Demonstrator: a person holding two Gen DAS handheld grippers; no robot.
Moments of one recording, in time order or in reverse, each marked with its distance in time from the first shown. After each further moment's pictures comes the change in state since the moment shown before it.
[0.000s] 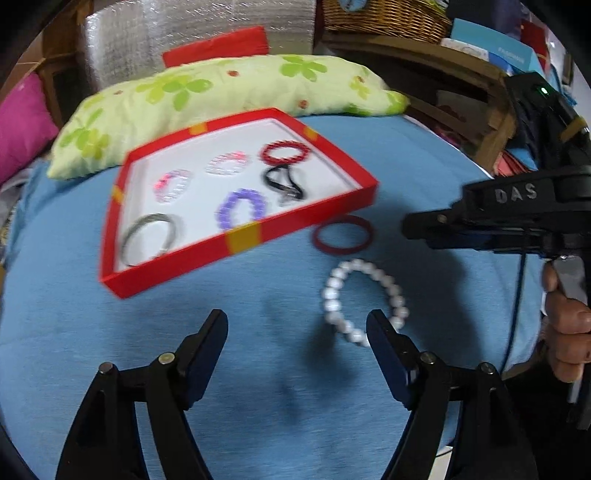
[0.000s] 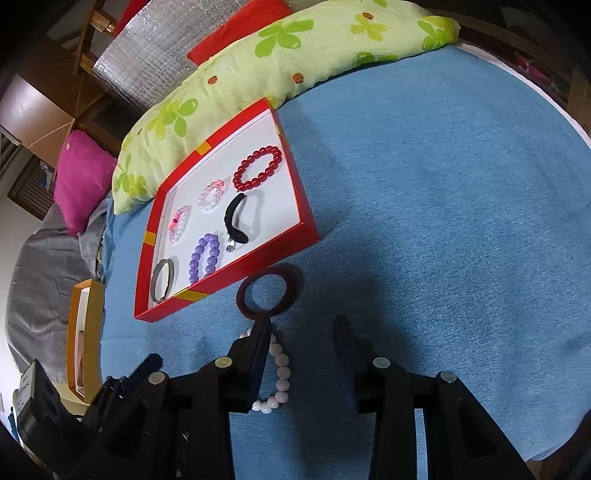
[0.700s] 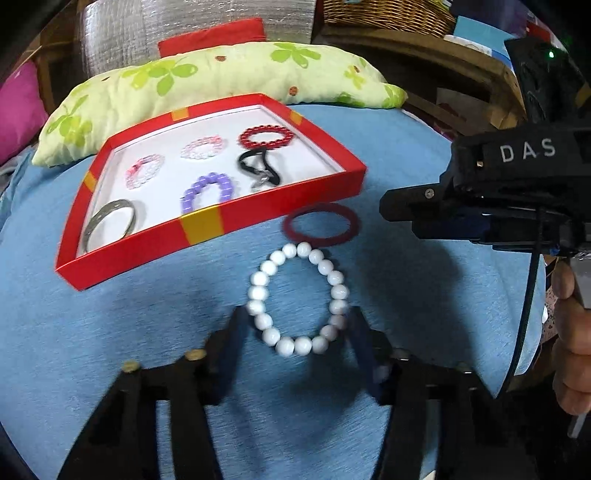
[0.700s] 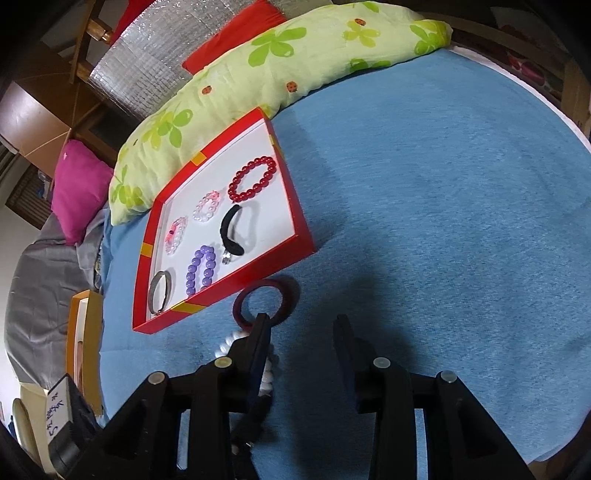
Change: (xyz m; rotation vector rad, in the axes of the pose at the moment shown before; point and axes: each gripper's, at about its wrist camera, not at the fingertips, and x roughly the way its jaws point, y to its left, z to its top) left arm 0.025 -0.009 -0.002 -0.047 0.008 -0.020; right arm 0.003 0.001 0.003 0.018 -0.035 -0.001
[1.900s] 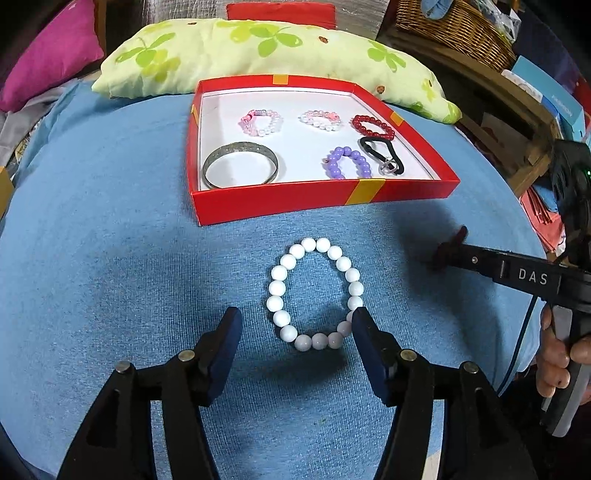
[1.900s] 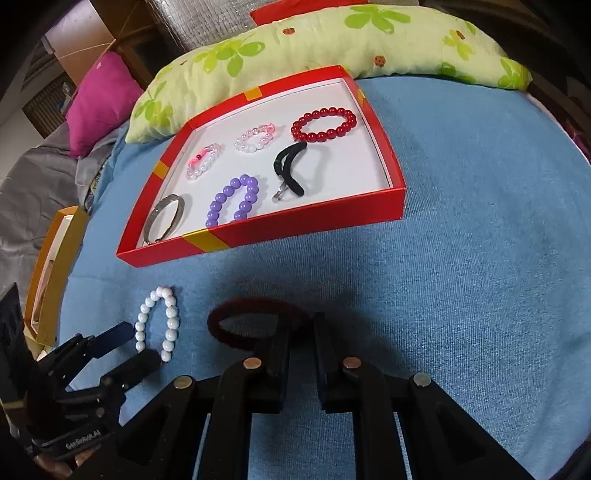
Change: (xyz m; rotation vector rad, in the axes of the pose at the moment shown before) left arm -0.029 0.097 -0.025 -0.177 0.075 0.016; right arm 0.039 0.048 -0.036 -0.296 0.063 -0.064
